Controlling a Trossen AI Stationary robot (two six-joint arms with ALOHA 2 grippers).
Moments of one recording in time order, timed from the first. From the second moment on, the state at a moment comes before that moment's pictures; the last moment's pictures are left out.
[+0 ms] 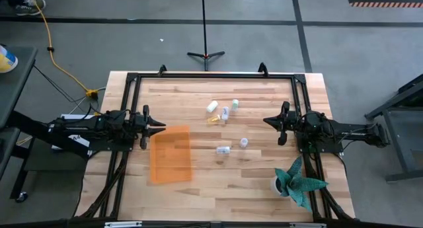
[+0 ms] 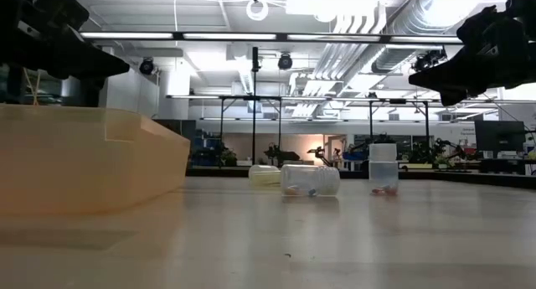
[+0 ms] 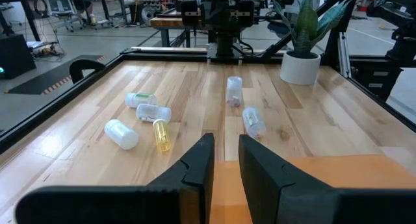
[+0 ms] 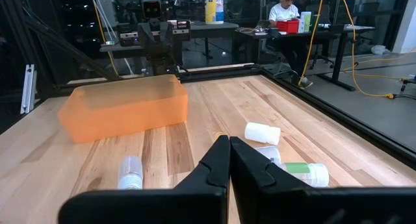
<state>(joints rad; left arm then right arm) -0.03 0.01 0.11 -0.24 -0.09 -0.01 -0.10 0.11 0.01 0.04 0.10 0.07</state>
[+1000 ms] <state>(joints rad) -0.03 0.01 0.11 -0.23 -0.12 -0.01 -0.10 0.11 0.01 0.06 0.14 0.01</state>
